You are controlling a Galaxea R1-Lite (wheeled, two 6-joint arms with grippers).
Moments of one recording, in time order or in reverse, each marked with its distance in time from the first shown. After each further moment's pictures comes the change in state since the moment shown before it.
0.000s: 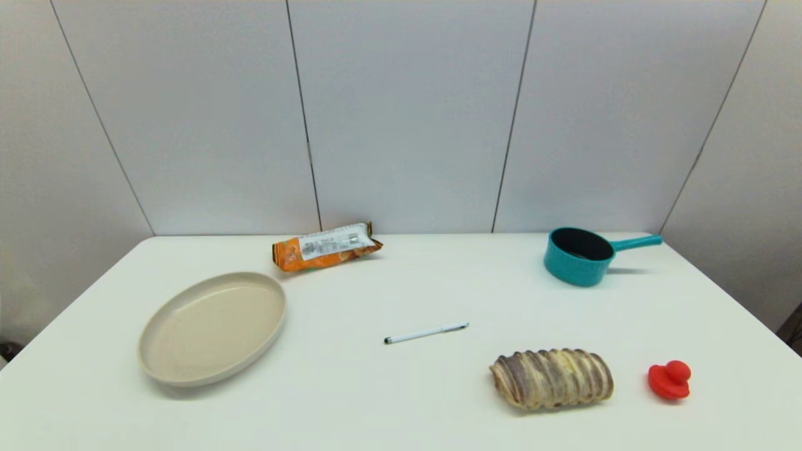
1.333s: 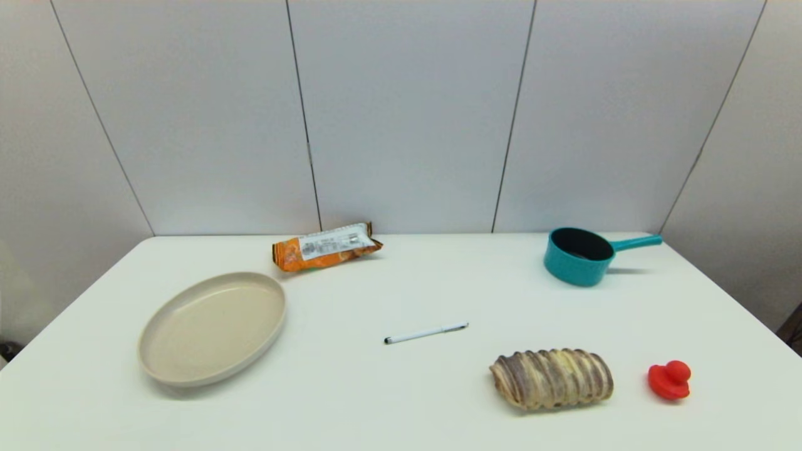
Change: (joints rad) left arm 0.000 0.000 0.000 0.000 0.000 0.000; right arm 0.000 0.000 0.000 0.000 0.000 -0.001
